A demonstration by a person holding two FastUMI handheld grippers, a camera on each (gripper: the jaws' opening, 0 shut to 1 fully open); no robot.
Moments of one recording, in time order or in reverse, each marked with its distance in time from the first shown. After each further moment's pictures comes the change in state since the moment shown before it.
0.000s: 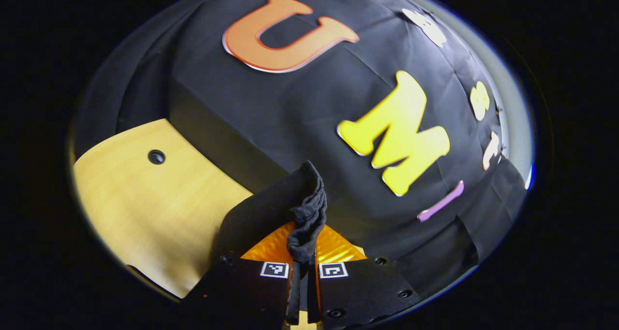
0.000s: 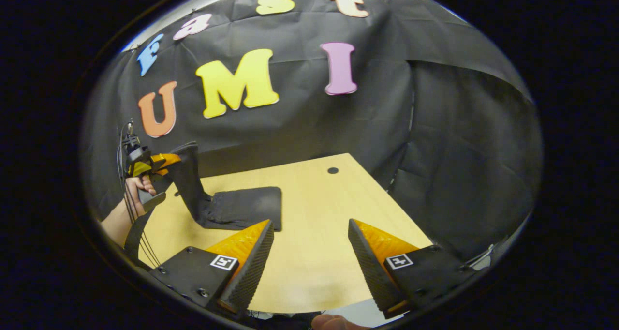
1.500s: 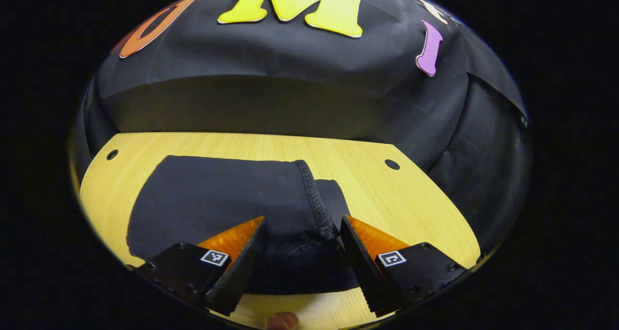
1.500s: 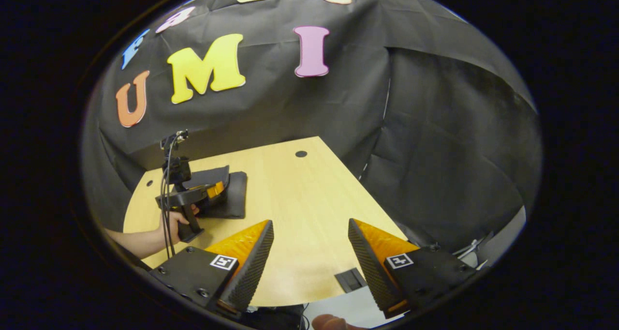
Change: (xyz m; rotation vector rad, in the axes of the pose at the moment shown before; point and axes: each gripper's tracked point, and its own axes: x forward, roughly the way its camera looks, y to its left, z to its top) left arm 0.077 -0.005 -0.251 0.520 0.276 0.115; right arm 0.000 -0.024 -0.009 -0.080 0.079 -0.089
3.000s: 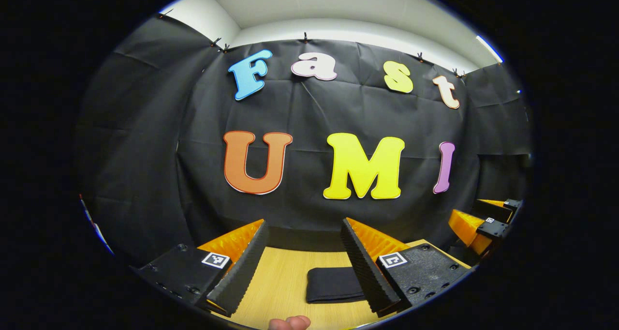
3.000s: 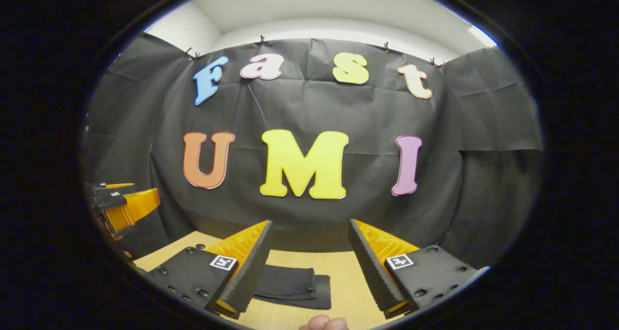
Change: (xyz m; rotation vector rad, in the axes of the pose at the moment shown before) left arm -0.414 0.125 0.215 0.063 -0.634 0.306; right arm 0.010 0.134 0.134 -0.110 -0.607 0.294
